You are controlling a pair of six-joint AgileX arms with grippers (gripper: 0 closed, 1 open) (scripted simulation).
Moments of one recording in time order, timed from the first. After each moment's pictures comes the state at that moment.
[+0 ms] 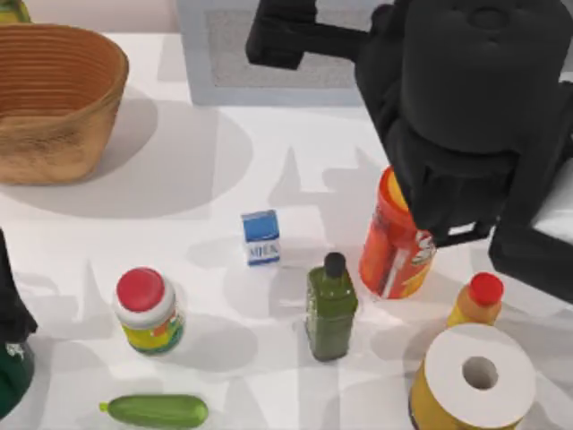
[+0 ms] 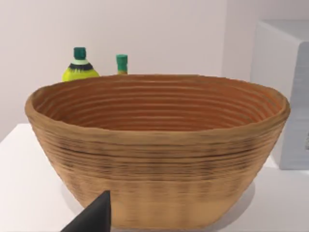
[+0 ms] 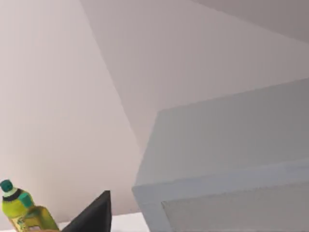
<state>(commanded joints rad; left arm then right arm) 0.00 0.00 0.00 0.00 0.00 0.00 0.97 1.43 1.11 0.23 0.80 0.40</state>
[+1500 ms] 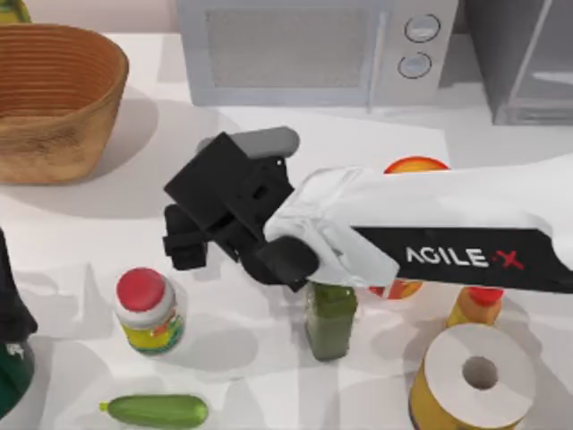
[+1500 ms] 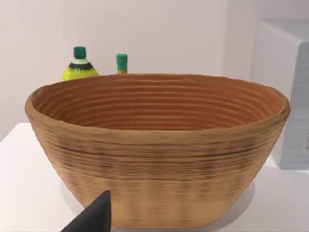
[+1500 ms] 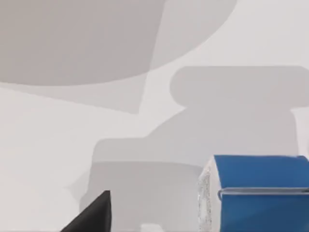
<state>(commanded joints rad) 0.00 0.00 0.00 0.00 0.00 0.00 0.95 2.07 1.41 -0.29 0.50 0.60</state>
